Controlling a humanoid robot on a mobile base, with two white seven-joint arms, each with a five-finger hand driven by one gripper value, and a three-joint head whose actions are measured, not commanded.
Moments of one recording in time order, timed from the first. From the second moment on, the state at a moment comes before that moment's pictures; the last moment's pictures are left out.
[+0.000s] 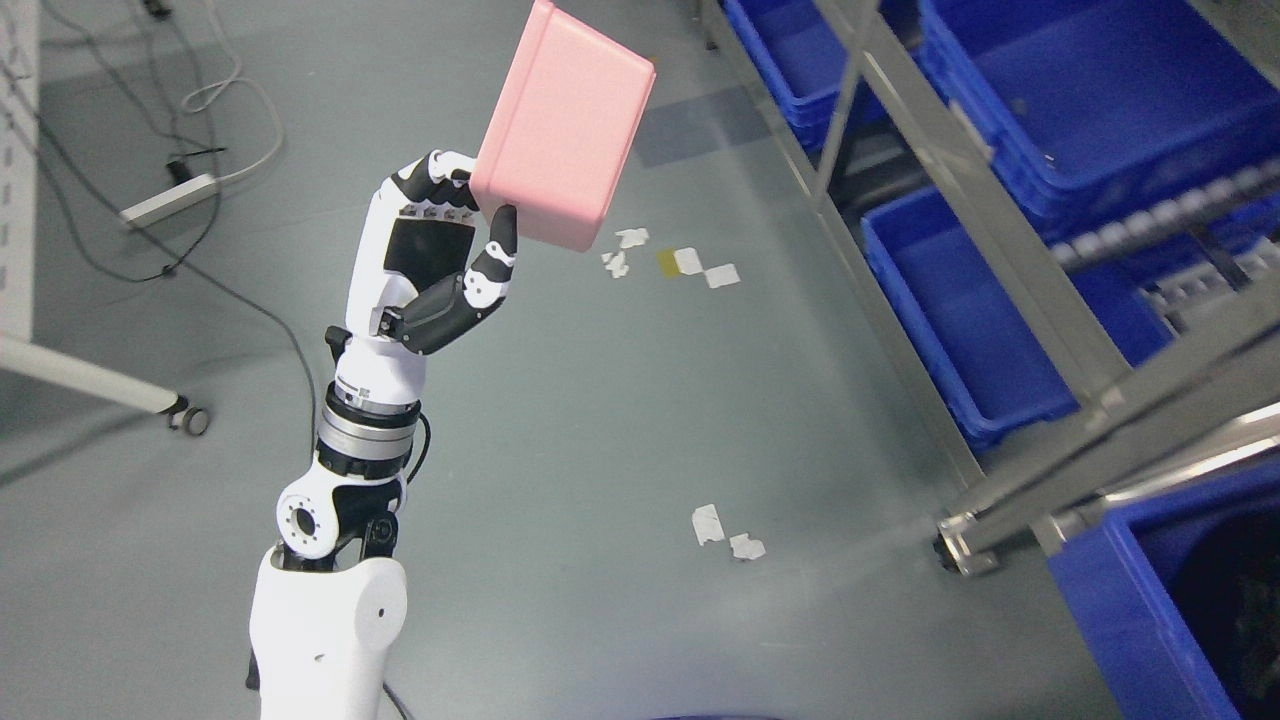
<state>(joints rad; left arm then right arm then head) -0.23 0.00 -0.10 -1.66 0.45 -0.47 -0.54 0.00 0.00 -0.05 0.00 0.00 -0.05 -0.01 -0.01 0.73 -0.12</state>
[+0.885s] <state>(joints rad) -0.17 0.00 -0.03 -1.67 0.45 -0.49 -0.55 0.00 0.00 -0.05 0.00 0.00 -0.05 0.00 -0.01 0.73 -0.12</state>
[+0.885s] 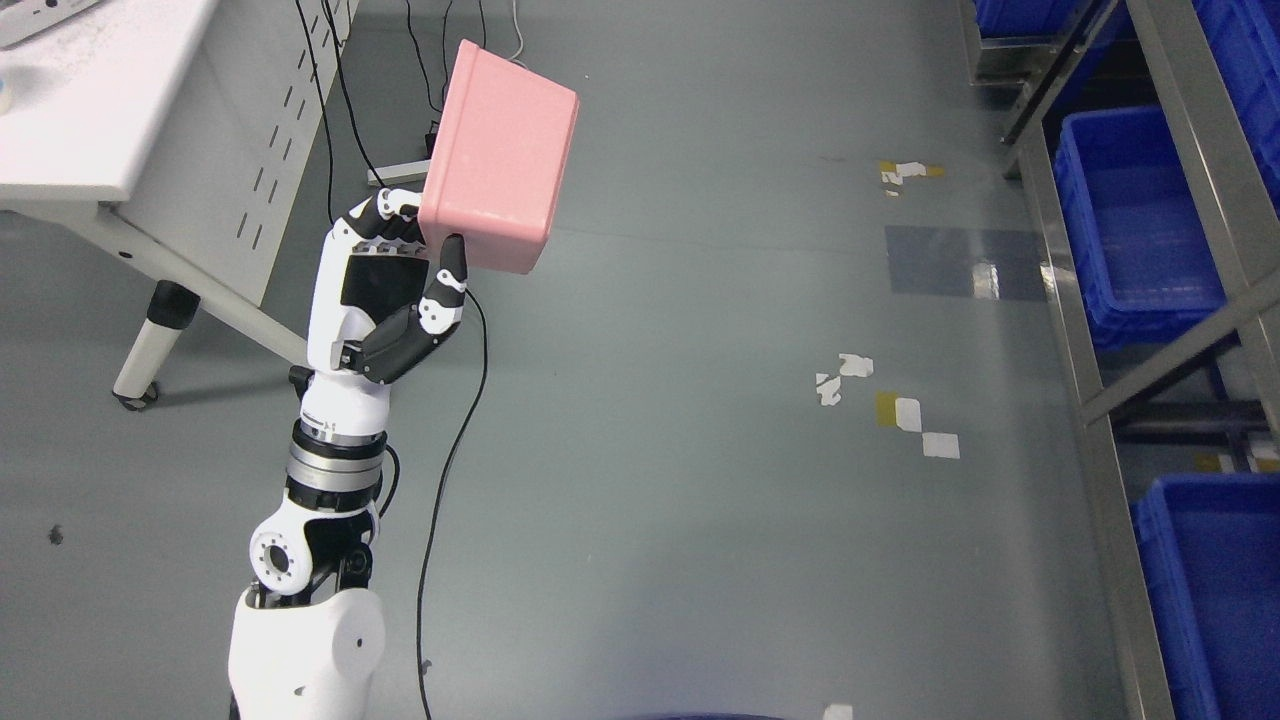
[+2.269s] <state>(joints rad) -0.05 0.00 -0.04 -1.63 0.45 -0.53 -0.57 0.00 0.00 -0.05 0.00 0.00 -0.05 0.00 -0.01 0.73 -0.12</state>
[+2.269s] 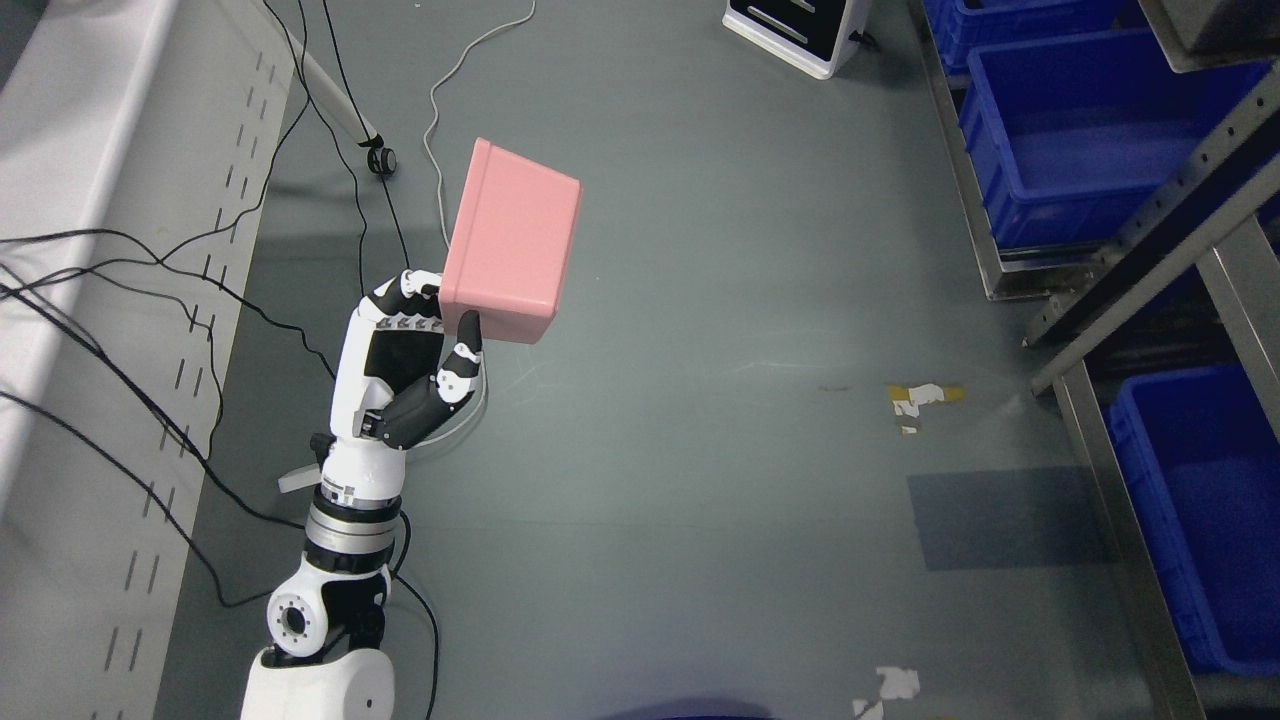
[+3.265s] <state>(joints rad) 0.08 0.00 -0.17 -1.52 0.44 -0.57 -0.69 0.00 0.00 -0.05 0.00 0.00 -0.05 0.00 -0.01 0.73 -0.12</state>
